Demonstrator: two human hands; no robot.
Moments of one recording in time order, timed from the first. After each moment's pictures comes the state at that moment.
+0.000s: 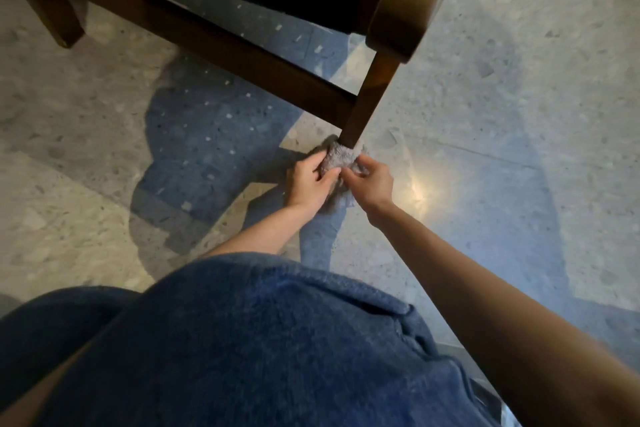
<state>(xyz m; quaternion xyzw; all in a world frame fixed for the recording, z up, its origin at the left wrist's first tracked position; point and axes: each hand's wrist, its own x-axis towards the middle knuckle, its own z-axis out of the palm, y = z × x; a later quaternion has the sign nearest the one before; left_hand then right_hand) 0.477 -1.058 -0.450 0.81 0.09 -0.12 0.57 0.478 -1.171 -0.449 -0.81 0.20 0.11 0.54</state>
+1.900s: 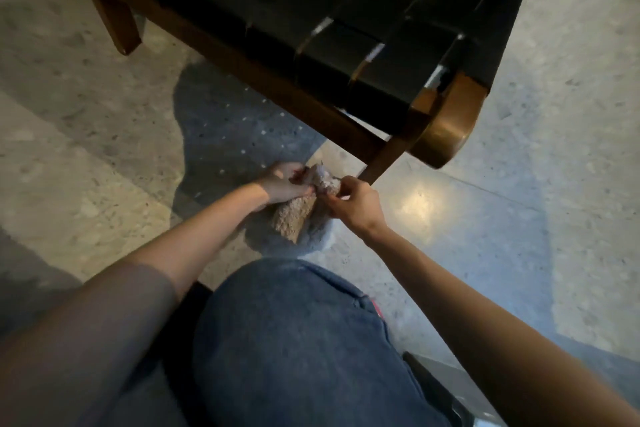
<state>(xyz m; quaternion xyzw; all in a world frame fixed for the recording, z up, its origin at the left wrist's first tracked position) 0.511 -0.964 -0.387 0.81 0.09 -0.31 0.49 0.488 -1.121 -0.375 -0.86 0.10 0.26 0.43</state>
